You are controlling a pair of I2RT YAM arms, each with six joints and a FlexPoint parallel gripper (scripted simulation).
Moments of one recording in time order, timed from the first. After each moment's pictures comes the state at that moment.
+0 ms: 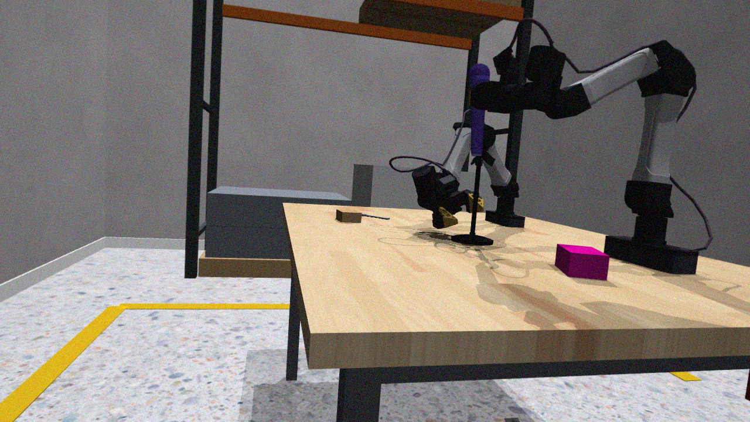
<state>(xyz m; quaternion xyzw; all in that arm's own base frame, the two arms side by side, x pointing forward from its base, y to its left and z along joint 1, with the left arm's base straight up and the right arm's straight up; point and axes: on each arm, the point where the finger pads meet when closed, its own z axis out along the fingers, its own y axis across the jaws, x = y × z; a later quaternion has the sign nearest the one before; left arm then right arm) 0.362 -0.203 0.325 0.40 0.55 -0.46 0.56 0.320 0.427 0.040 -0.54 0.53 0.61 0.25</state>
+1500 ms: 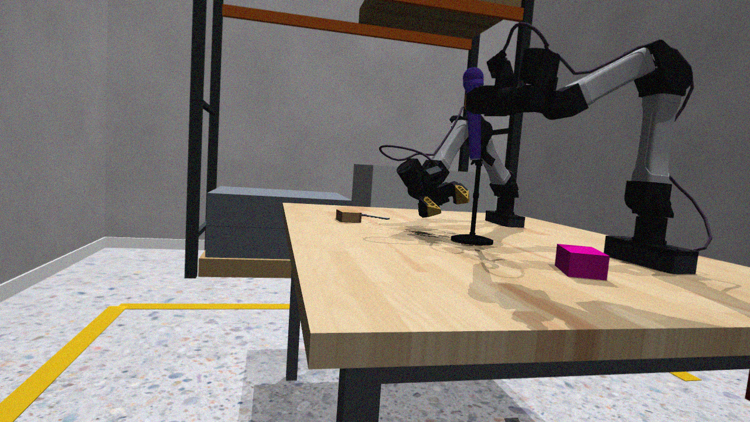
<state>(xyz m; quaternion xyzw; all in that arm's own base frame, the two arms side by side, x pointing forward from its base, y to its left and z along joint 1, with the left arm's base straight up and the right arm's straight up) 0.375 -0.201 0.314 0.38 0.58 -0.46 0.55 0.350 0.381 0.060 -0.53 0.54 0.59 0.28</state>
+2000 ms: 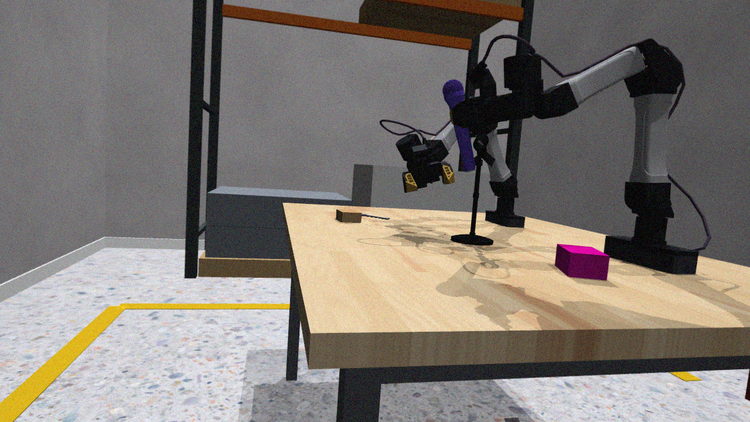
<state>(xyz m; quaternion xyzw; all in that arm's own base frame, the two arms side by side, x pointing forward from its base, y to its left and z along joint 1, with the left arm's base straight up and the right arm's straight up) 0.418 -0.192 0.280 0.31 0.66 -0.46 0.51 0.401 0.337 0.114 -0.49 0.63 0.48 0.35</state>
